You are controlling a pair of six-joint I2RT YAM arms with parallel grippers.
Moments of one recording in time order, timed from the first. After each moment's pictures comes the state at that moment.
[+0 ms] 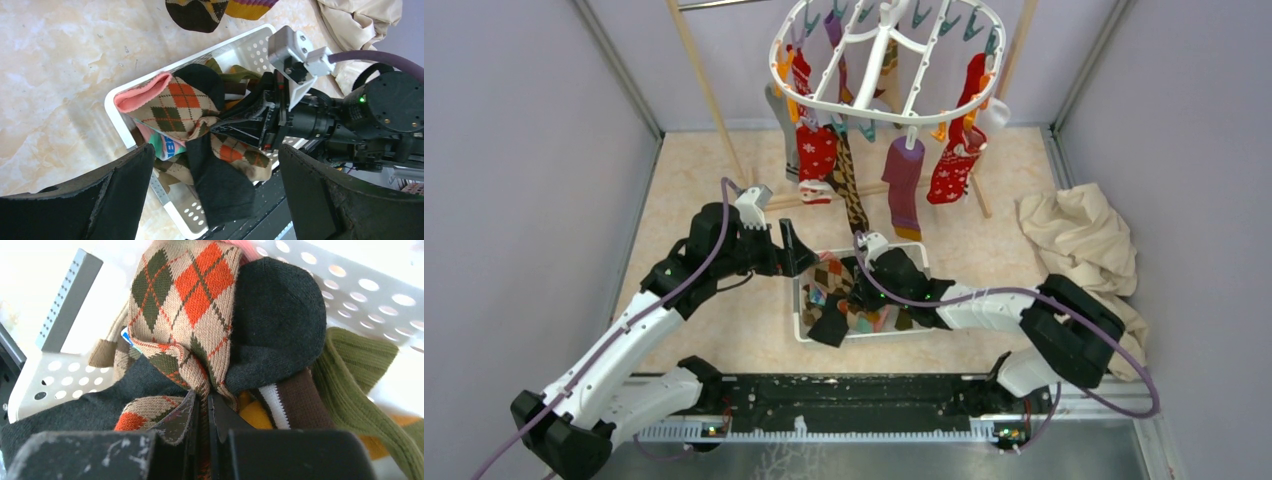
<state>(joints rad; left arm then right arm) -0.57 0.92 0.88 -0.46 0.22 -0.50 0.92 1.40 0.58 0.22 -0.02 0.40</state>
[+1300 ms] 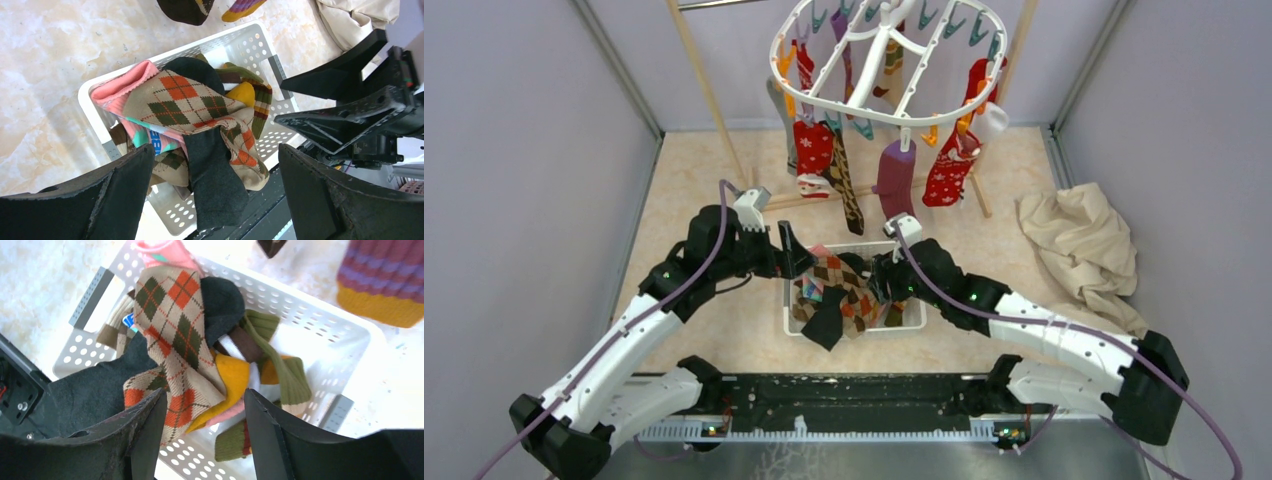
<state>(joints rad) -0.57 0.90 0.87 -0.46 0.22 -0.51 0.92 1.03 0.68 -0.20 0.13 0.34</state>
